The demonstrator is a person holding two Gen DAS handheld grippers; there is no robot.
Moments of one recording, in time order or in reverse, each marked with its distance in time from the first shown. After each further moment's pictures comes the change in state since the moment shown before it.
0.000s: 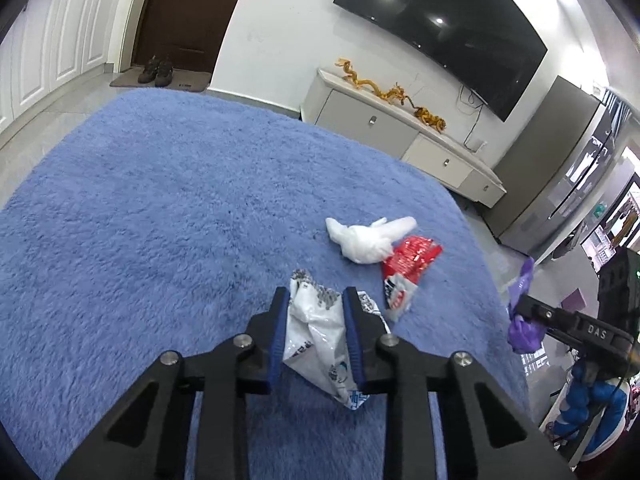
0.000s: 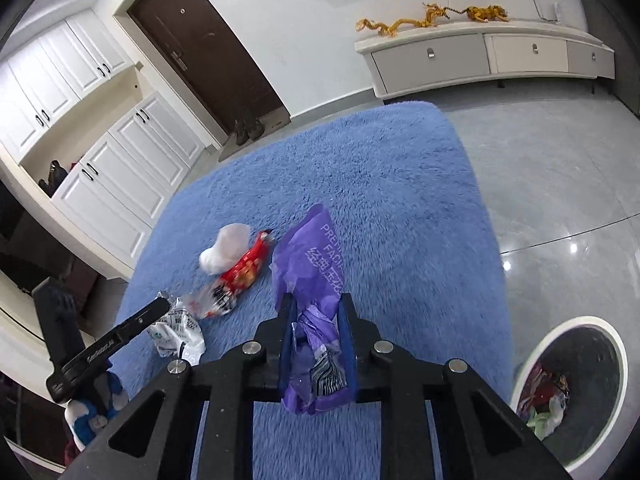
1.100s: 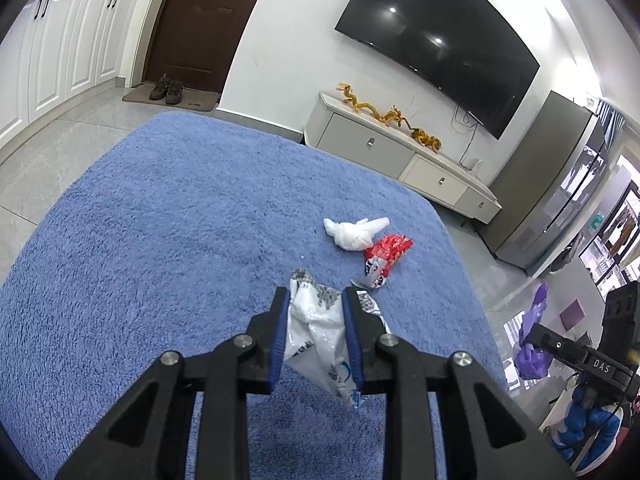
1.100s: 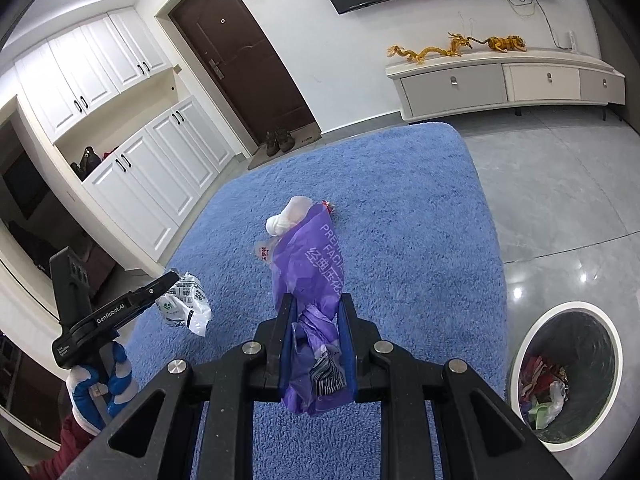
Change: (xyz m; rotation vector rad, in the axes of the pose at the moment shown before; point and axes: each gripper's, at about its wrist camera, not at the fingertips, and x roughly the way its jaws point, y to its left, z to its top) left arm -0.084 0.000 -0.023 -0.008 -0.072 0.008; right arm -0.058 0.031 -0.046 -0.082 -0.069 0.064
